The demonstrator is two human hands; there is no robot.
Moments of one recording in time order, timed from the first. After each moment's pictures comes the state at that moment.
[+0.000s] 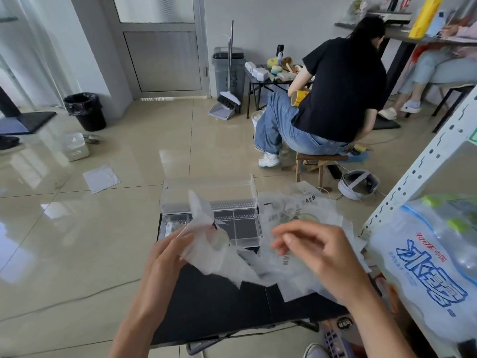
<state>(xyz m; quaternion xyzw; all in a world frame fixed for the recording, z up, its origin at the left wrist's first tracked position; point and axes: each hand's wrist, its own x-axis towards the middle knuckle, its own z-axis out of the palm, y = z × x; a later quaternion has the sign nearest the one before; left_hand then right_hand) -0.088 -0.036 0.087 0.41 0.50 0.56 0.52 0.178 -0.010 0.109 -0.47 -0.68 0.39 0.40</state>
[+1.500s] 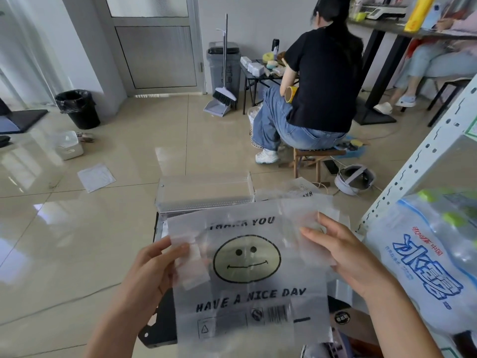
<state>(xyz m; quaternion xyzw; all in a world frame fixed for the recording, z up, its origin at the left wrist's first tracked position) -0.107 -0.033 0.082 0.31 0.53 0.51 0.60 0.212 0.014 0.085 -0.51 -0.42 0.62 0.42</state>
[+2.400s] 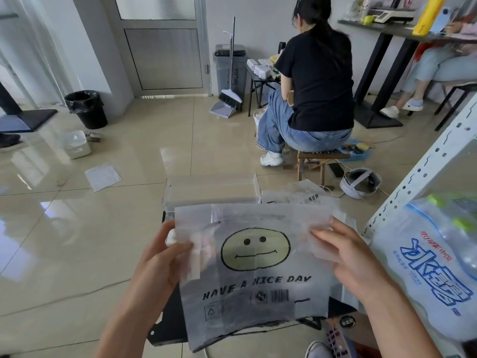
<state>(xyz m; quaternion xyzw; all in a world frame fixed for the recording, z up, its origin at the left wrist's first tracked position) -0.109 -0.038 0.084 0.33 0.50 0.54 0.59 0.196 0.007 0.093 -0.53 -0.34 0.61 0.47</state>
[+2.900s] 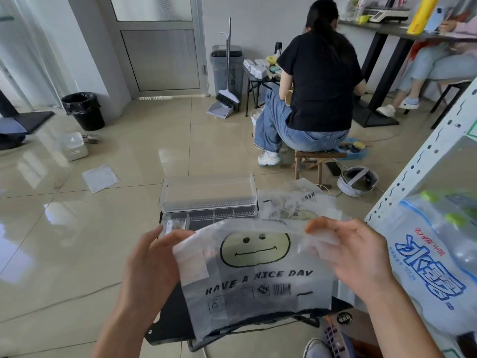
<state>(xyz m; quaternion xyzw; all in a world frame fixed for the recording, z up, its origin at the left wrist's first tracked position) -0.111 -0.038 0.083 0.29 0.43 0.54 0.66 0.212 0.002 0.092 -0.42 -0.35 0.67 0.49</state>
